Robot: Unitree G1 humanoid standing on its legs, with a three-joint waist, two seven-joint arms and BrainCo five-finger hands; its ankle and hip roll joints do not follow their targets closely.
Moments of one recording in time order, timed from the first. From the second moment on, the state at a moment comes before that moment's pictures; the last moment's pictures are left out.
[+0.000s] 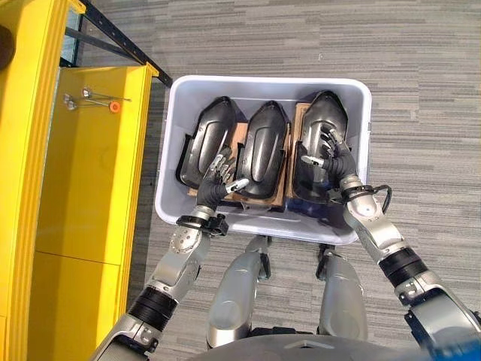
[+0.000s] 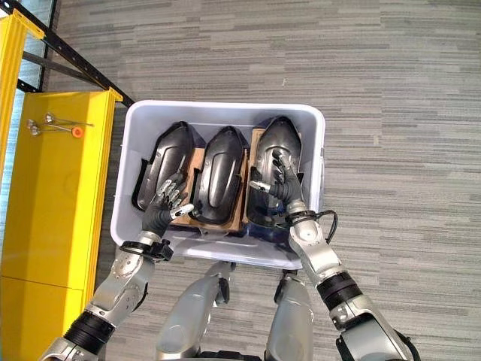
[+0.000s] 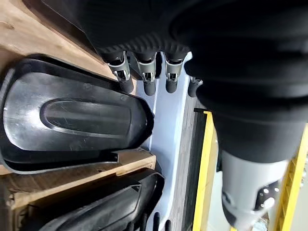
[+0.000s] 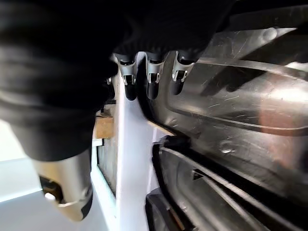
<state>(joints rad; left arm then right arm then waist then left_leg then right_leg) -0.13 0.38 -0.36 0.10 -0.58 -0.23 0.11 -0.46 -0.38 0.37 0.40 0.35 -0.16 -0.24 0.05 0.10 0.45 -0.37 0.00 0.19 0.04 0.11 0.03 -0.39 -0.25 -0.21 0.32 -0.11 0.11</state>
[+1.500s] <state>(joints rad) -0.17 0.37 -0.38 0.10 -0.61 -0.26 0.20 -0.38 -0.45 0.38 0.07 0.17 -0.14 -0.27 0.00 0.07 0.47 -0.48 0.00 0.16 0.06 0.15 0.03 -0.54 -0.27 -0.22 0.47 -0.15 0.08</state>
